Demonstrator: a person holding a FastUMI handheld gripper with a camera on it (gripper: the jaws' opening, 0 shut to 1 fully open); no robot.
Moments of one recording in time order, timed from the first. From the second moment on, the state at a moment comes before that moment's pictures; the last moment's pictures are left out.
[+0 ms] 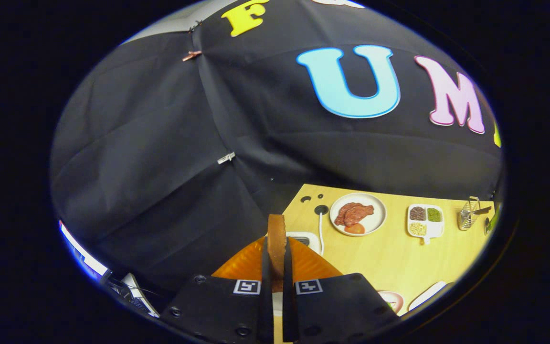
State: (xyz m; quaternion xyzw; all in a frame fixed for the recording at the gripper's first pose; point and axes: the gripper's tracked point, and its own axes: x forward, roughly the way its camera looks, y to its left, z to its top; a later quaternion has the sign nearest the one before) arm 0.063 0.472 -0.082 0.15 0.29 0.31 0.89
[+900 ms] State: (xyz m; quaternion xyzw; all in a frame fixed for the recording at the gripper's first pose) arm -0.019 0.314 -0.263 0.24 0.38 0.13 0.88
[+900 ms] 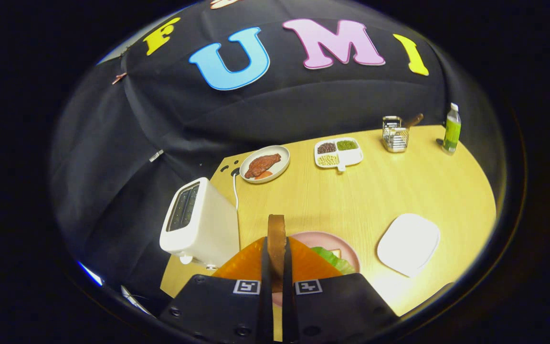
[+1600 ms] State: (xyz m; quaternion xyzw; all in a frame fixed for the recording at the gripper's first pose) arm -0.032 0.270 -0.394 0.30 0.45 0.06 0.84
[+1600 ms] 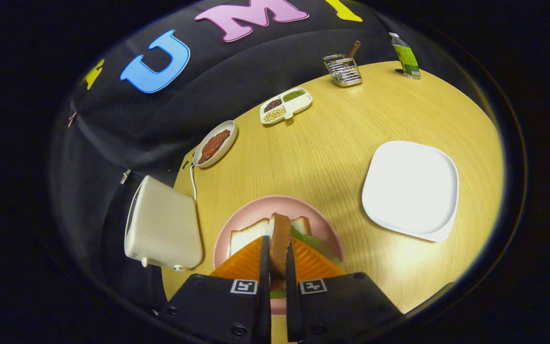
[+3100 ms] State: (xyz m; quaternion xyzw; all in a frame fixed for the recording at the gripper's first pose) arm 0.007 0.095 -0.116 0.05 0.12 0.11 0.99
